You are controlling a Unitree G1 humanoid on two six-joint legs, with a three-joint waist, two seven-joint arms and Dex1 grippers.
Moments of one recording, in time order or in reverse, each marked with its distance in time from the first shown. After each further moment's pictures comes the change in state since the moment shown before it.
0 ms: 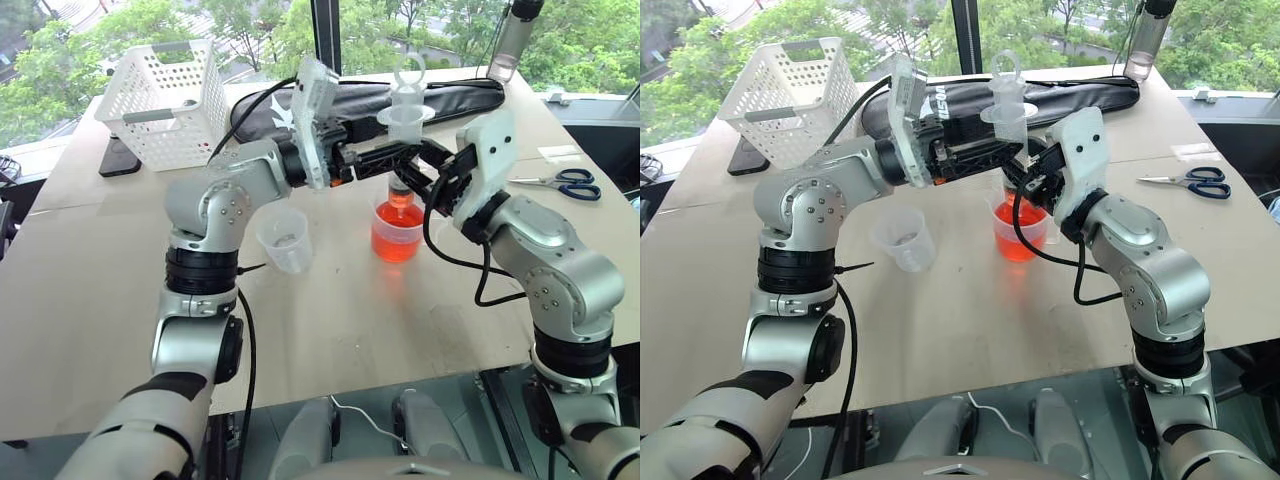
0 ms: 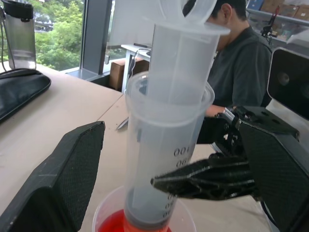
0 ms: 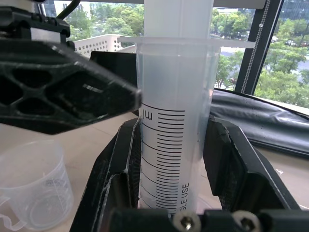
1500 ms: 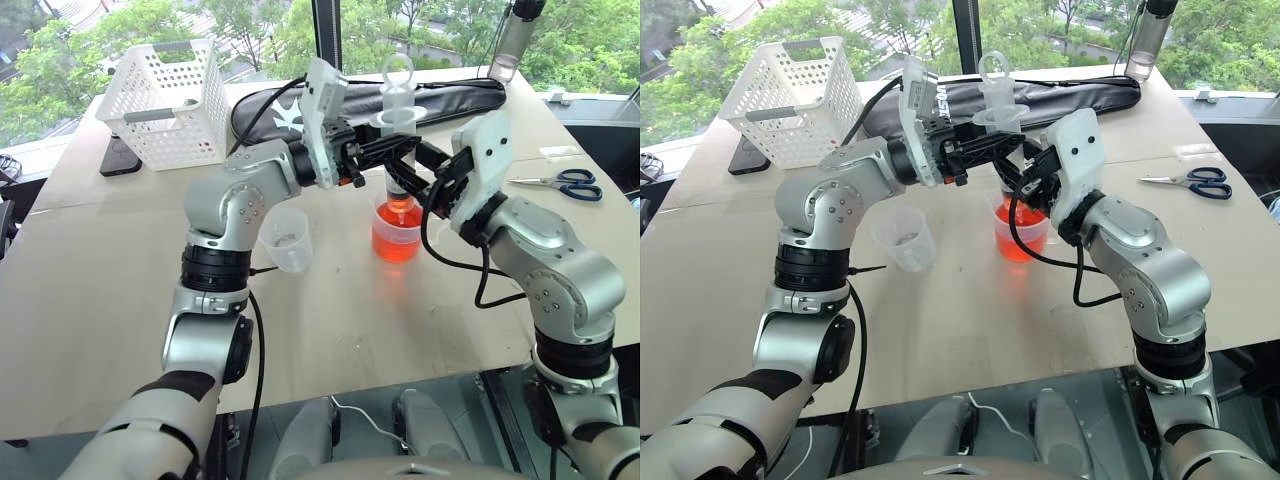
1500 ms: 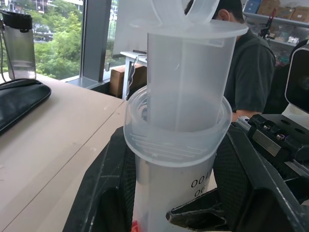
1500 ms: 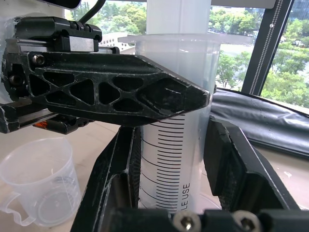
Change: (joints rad) left arm -0.002 -0.047 -0.026 0.058 0.073 -0.103 -0.040; right arm 0.000 -0.015 0.016 -0.016 0.014 0.012 -0.009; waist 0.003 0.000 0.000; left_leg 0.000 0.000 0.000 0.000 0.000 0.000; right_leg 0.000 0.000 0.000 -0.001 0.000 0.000
